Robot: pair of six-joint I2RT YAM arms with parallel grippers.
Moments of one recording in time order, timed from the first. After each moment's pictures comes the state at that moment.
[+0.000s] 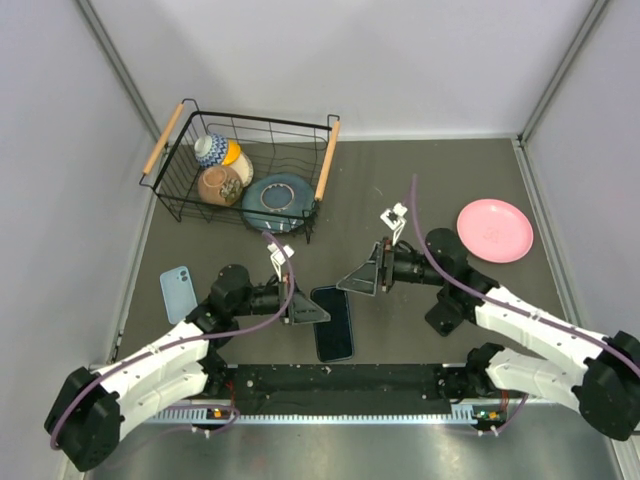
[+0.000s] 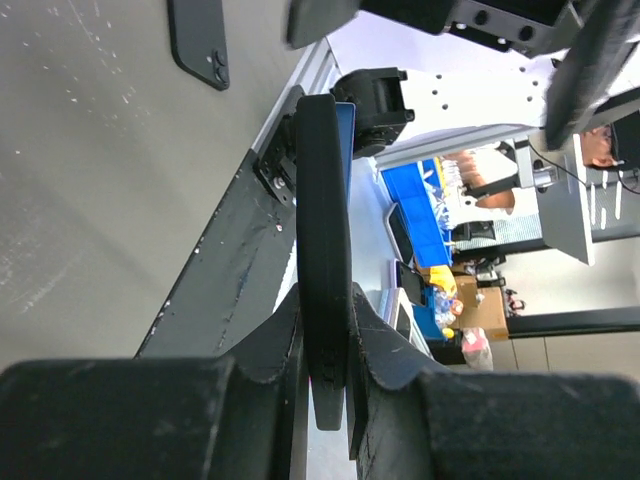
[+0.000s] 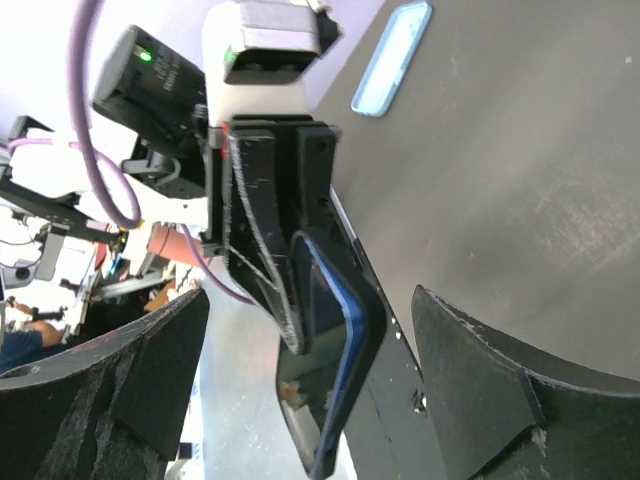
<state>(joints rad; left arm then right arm) -0.66 0.80 0.27 0.38 0.78 -1.01 0.72 0.98 0.57 0.29 -0.61 0.83</state>
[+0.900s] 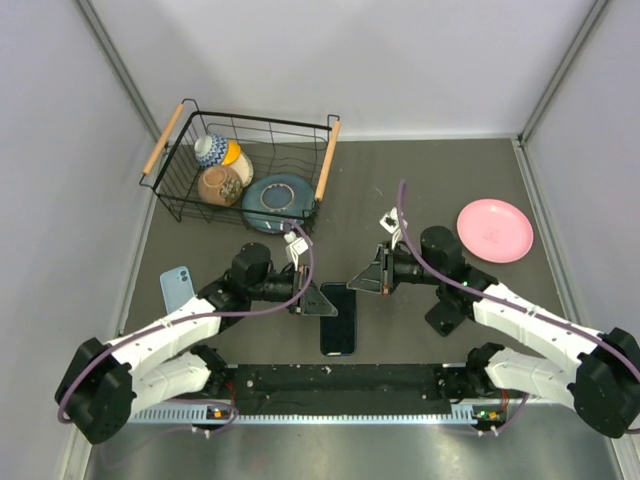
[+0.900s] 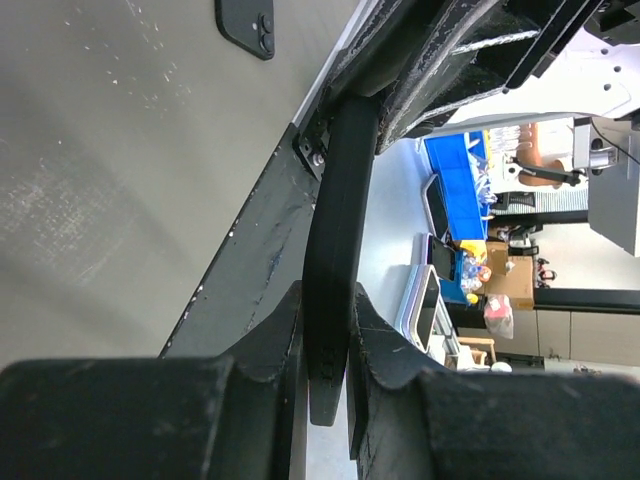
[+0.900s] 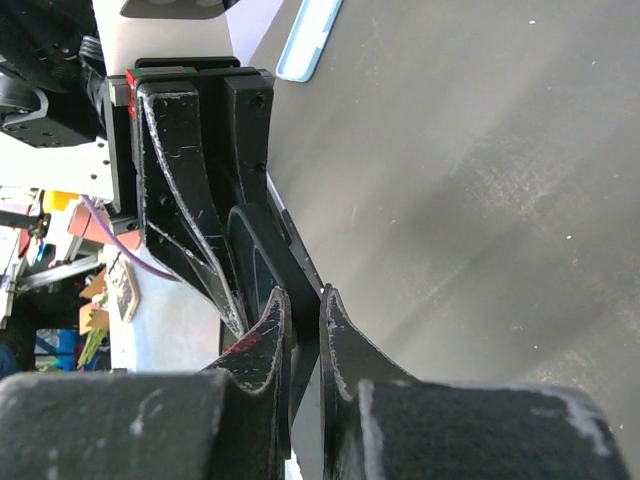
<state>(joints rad) -0.67 1.00 0.47 0.14 0.80 -0.85 0.69 1.03 0.58 0.15 -0.62 0.66</state>
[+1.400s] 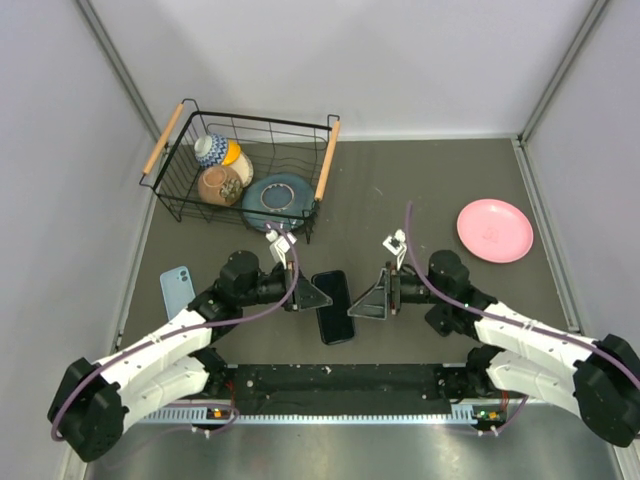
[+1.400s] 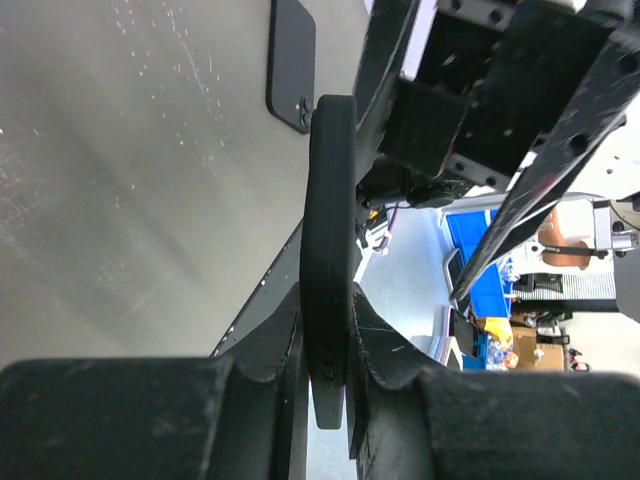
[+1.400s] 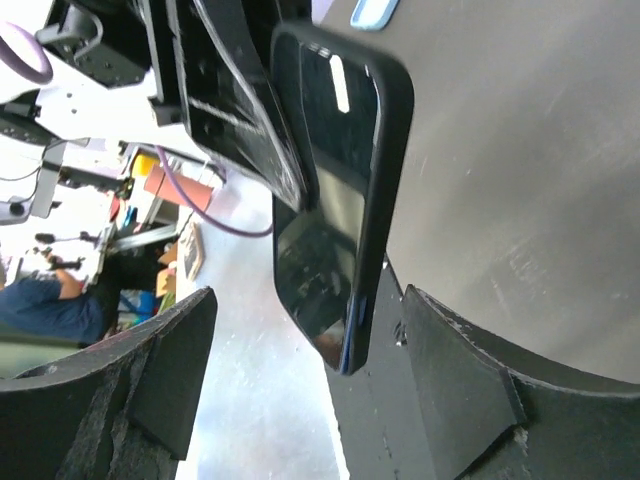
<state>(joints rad) -0.66 0.89 0.41 0.17 0.63 -0.89 0.70 0.96 0.38 0.40 -0.73 0.80</state>
